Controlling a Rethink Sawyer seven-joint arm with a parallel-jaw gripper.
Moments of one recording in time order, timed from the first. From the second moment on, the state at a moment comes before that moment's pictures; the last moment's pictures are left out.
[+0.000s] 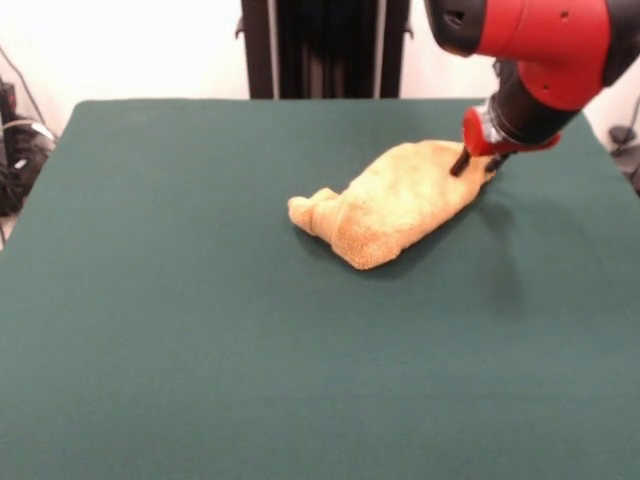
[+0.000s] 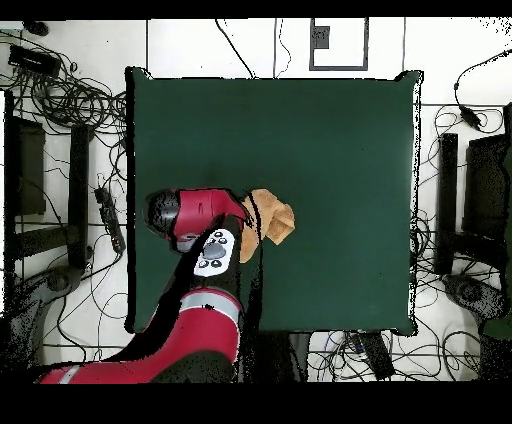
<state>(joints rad) 0.25 -0.29 -0.19 1.41 0.08 0.94 1.57</state>
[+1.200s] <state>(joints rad) 0.19 -0.37 -0.17 1.48 0.10 0.91 1.57</state>
